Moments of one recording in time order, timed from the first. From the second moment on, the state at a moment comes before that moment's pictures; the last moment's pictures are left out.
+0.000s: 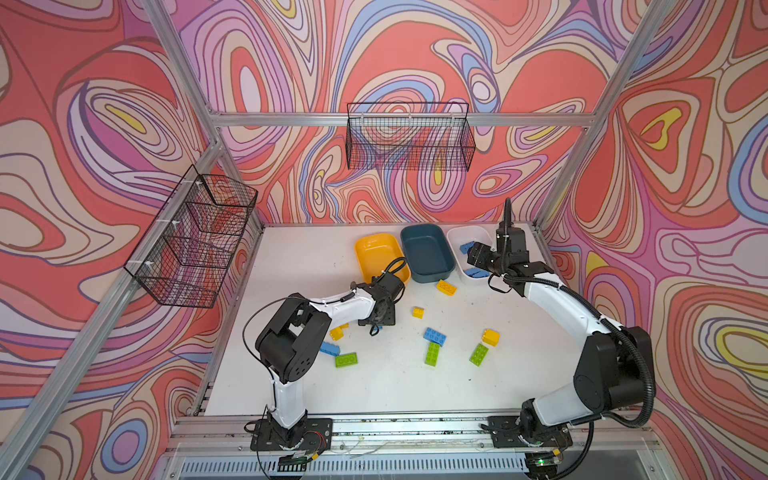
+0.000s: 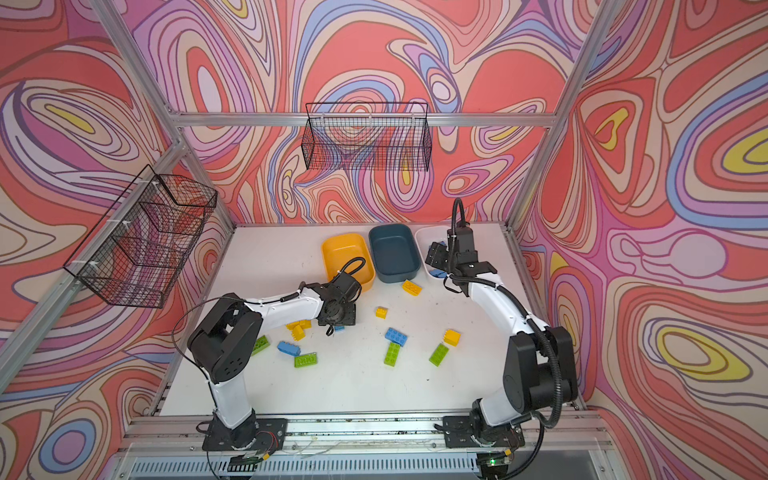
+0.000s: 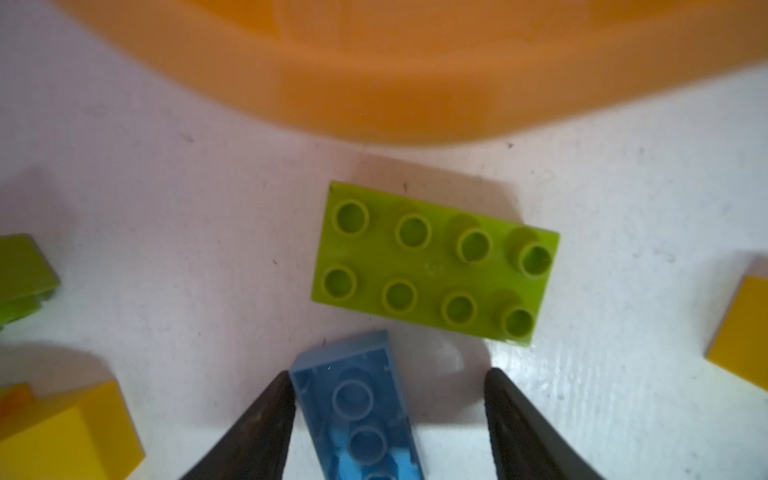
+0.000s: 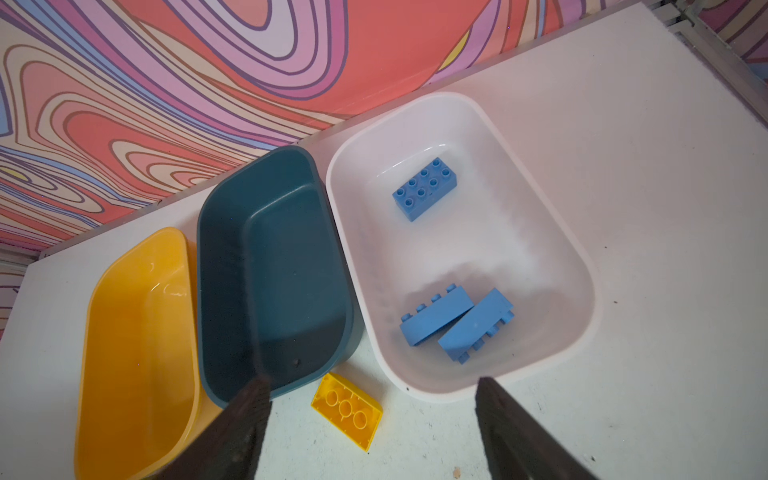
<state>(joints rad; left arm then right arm) -0.68 1.86 1.15 -0.57 -0.20 -0.68 0.17 1.52 1.15 -0.28 0.03 0.46</state>
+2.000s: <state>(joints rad) -0.79 2.52 2.21 -0.09 0.27 -0.71 0.19 0.95 0.75 -0.22 -0.23 0.56</state>
